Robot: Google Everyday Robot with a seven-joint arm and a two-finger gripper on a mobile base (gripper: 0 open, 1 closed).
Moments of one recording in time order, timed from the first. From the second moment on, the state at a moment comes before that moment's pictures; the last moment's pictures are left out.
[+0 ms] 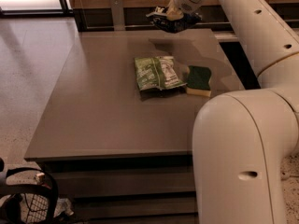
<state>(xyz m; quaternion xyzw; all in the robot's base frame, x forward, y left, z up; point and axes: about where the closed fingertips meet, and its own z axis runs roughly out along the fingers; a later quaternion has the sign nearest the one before) 0.849 -0.095 0.947 -0.59 0.69 -0.09 0.40</state>
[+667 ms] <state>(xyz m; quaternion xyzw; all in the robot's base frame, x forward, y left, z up) 0.834 -0.097 1.009 -0.60 0.65 -0.08 0.47</state>
